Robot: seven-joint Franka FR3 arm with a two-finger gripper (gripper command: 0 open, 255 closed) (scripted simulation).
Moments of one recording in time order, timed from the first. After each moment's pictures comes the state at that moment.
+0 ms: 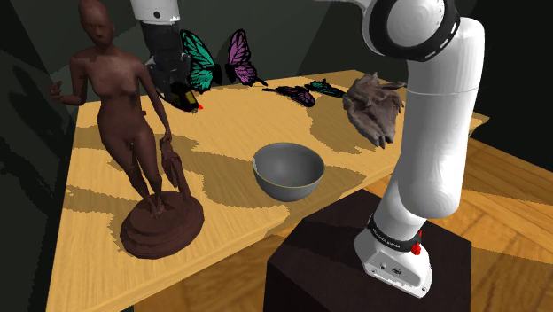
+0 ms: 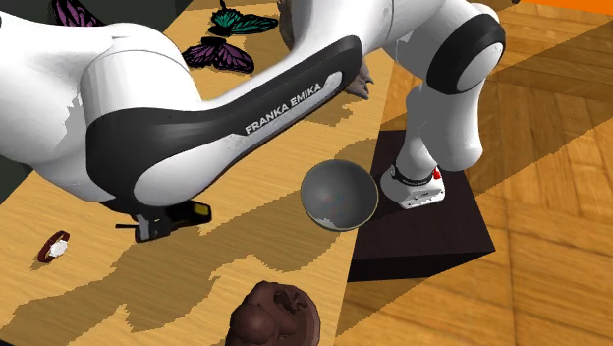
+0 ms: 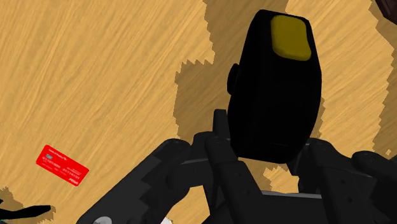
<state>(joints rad) 0.17 0.29 0.27 -1.35 -0.10 1.64 0.17</state>
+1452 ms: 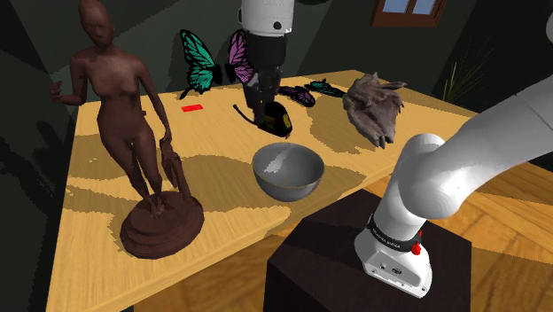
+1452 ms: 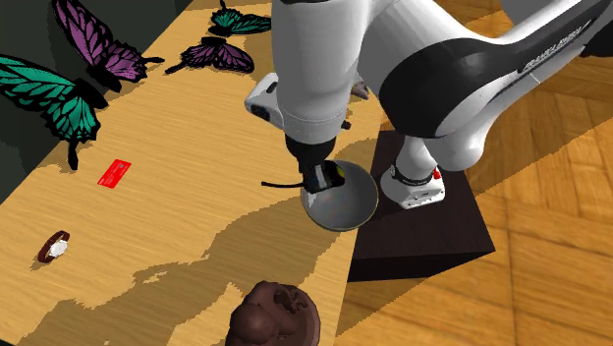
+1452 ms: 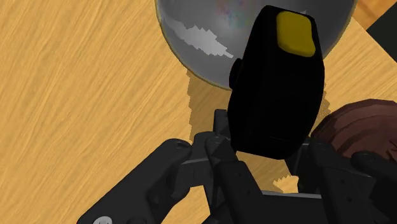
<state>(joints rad) 0.18 -0.56 0.24 -2.24 0.10 1.70 0.10</state>
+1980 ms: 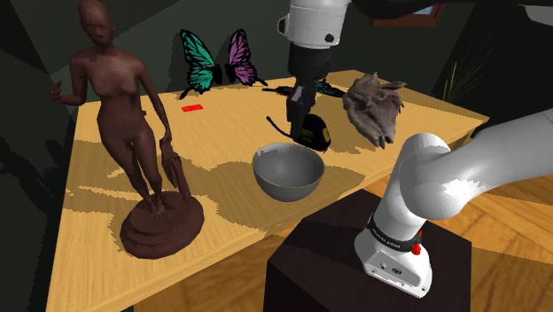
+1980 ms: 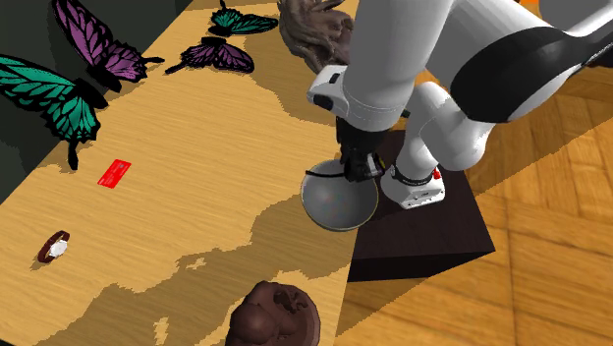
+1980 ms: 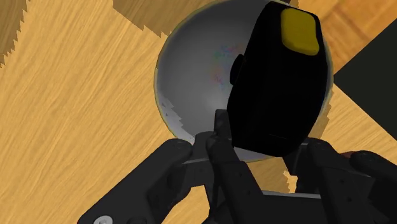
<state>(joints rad) 0.22 -0.84 0.22 -2.43 0.14 1.62 0.10</state>
